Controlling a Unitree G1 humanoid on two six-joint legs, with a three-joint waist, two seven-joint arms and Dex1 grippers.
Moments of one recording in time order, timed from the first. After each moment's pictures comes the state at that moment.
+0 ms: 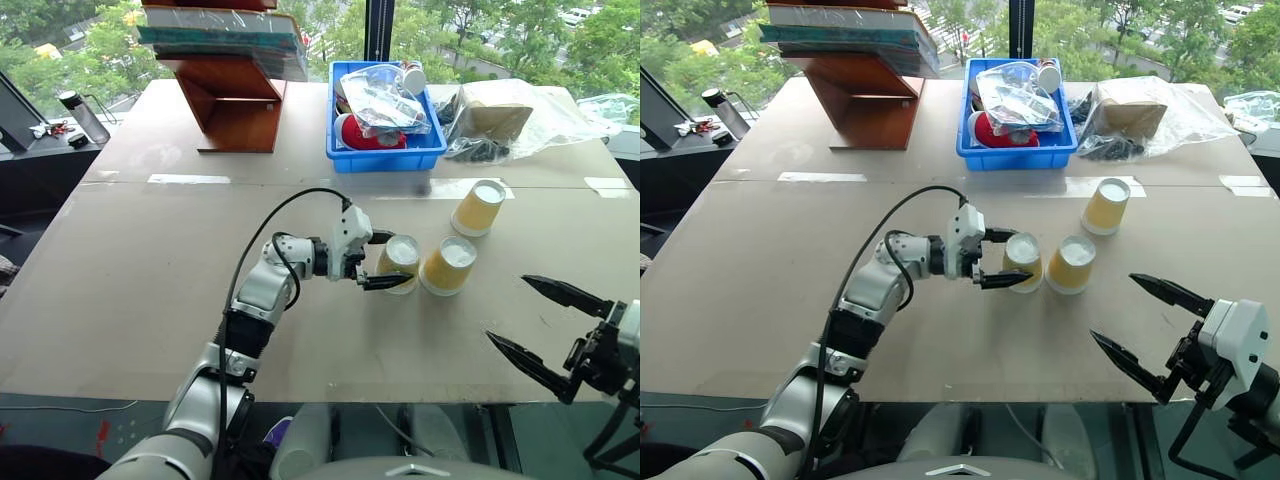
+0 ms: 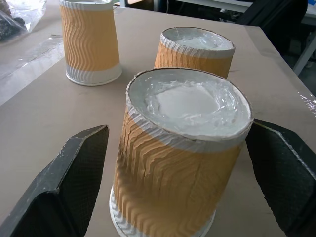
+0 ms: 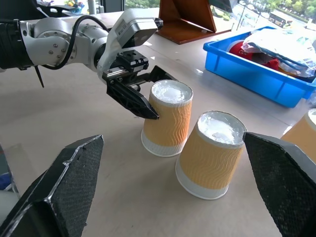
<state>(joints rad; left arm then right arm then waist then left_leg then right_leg) -0.59 0.28 -0.25 0.24 -0.24 0.21 -1.13 0.58 -0.64 -0.53 -0.82 0.70 0.23 0.85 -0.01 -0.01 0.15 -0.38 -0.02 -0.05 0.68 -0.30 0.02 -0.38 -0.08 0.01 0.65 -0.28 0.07</state>
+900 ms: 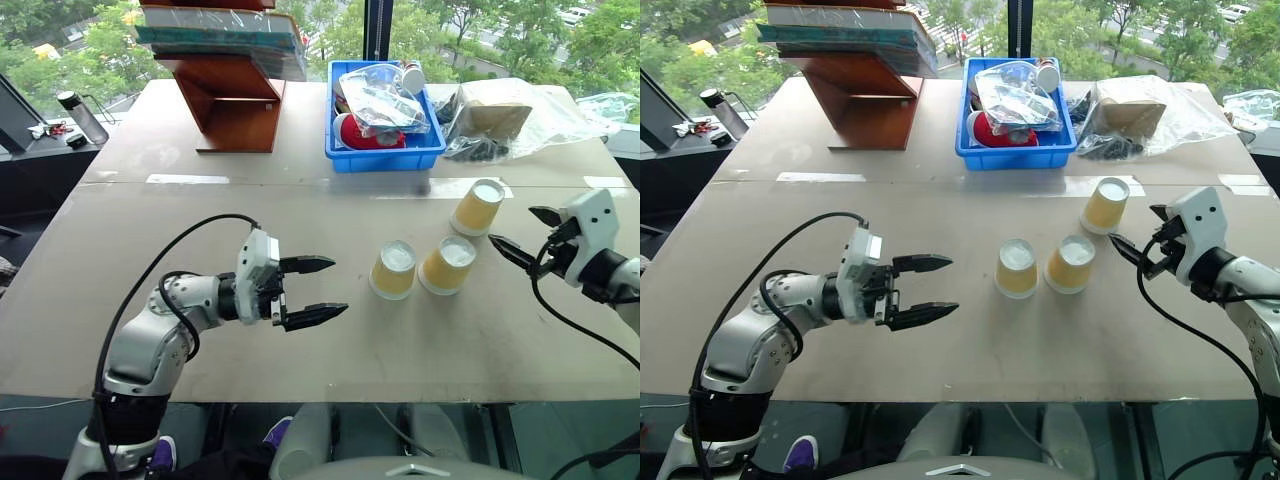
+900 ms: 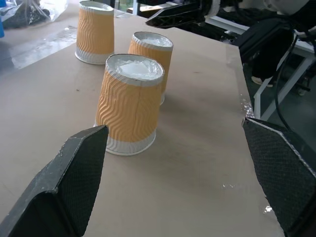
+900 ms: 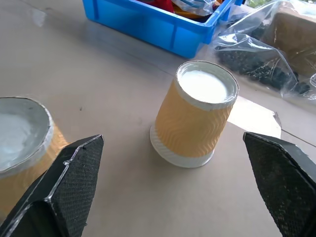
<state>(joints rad) -0.13 0.66 0.07 -0.36 -0.62 0.50 -1.15 -0.21 -0.76 -0.18 -0.27 0.46 0.59 0.54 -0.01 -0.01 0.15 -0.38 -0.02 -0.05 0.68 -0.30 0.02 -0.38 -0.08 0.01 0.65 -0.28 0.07</state>
